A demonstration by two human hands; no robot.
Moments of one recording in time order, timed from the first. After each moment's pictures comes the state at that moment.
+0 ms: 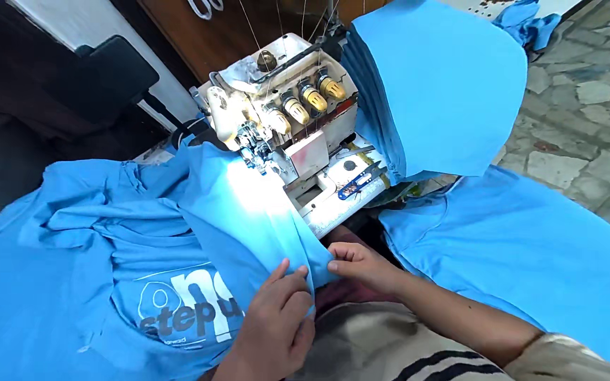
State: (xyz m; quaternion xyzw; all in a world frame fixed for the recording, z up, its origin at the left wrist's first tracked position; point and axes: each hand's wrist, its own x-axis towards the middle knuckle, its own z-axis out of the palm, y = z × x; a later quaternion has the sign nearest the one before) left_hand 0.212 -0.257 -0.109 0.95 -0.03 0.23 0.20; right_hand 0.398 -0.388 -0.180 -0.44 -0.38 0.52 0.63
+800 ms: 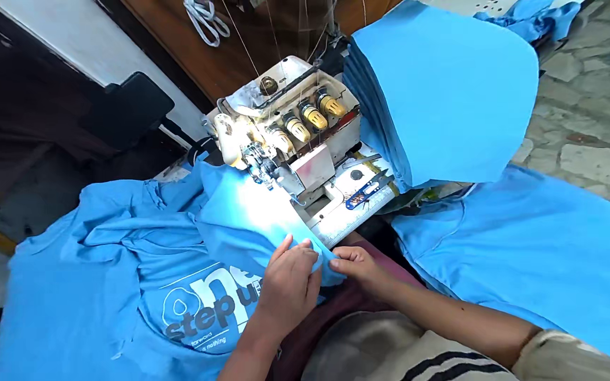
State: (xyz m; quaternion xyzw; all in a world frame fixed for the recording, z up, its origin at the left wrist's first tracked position) left_hand 0.264 -0.238 -0.116 0.95 0.00 0.30 0.12; right_hand 0.389 -0.366 -0.196 -0.42 -0.32 0.47 0.71
